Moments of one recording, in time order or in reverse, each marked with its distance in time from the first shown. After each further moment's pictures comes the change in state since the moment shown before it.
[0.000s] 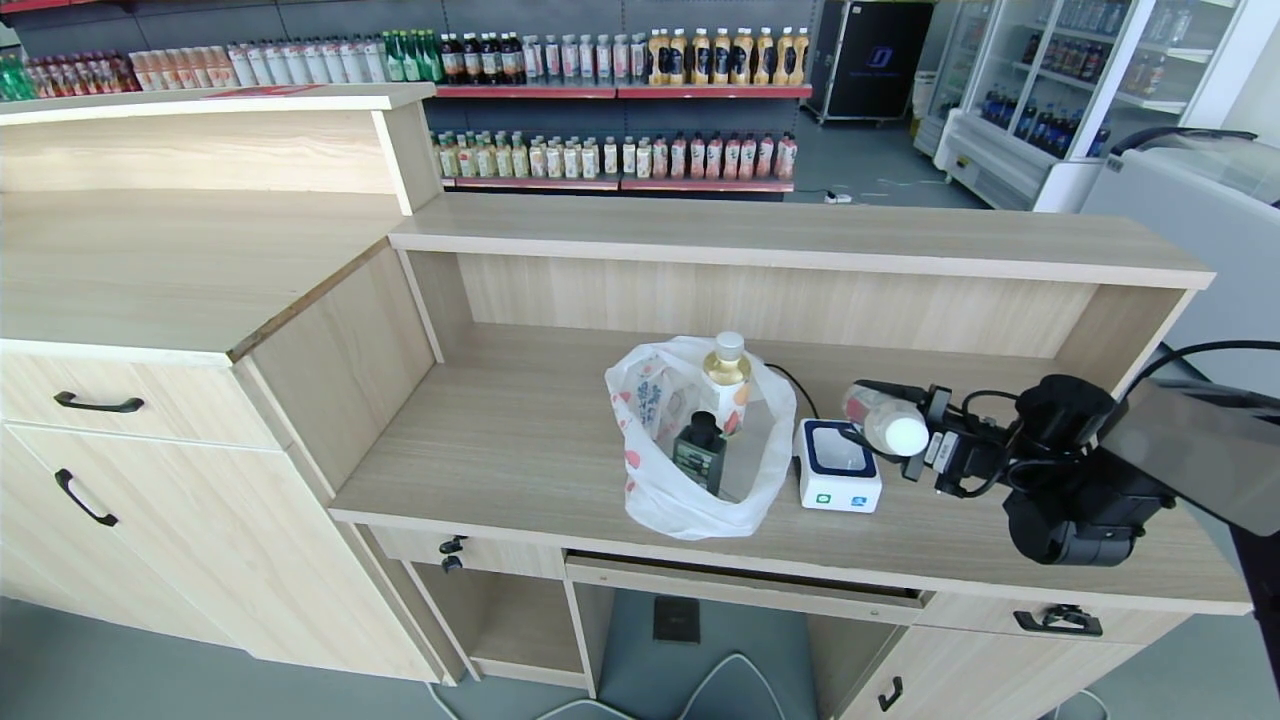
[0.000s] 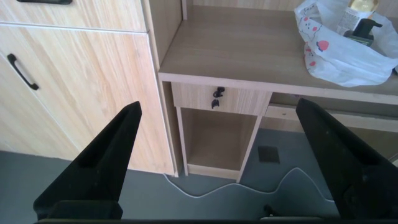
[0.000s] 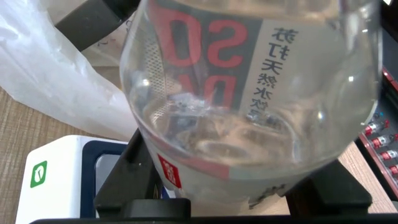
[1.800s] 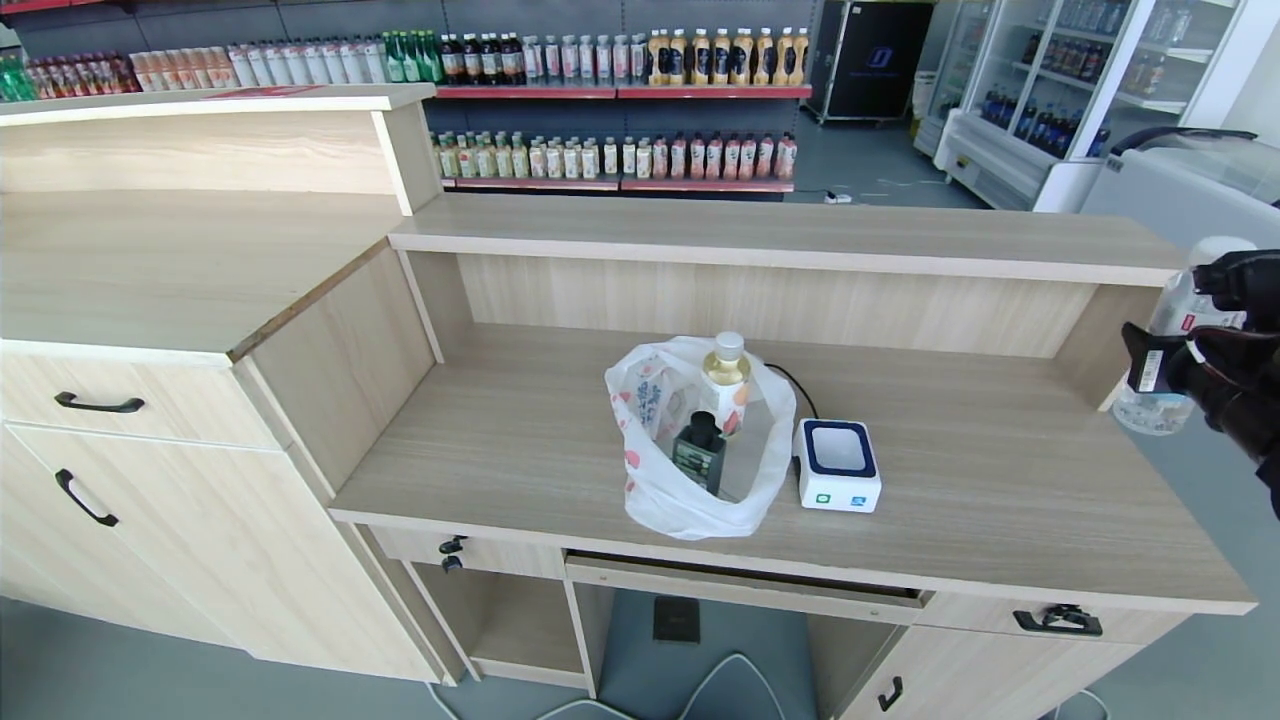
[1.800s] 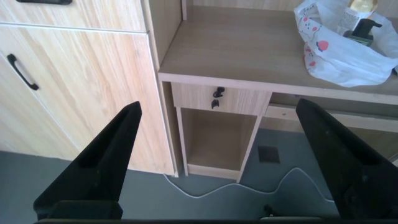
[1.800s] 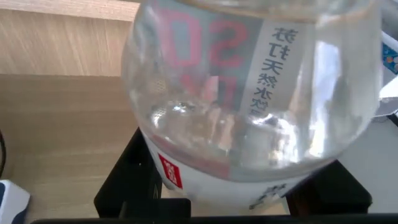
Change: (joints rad) left arm 0.000 0.000 0.000 0.000 0.000 0.000; right arm -0.202 -0.639 0.332 0.446 -1.202 0.777
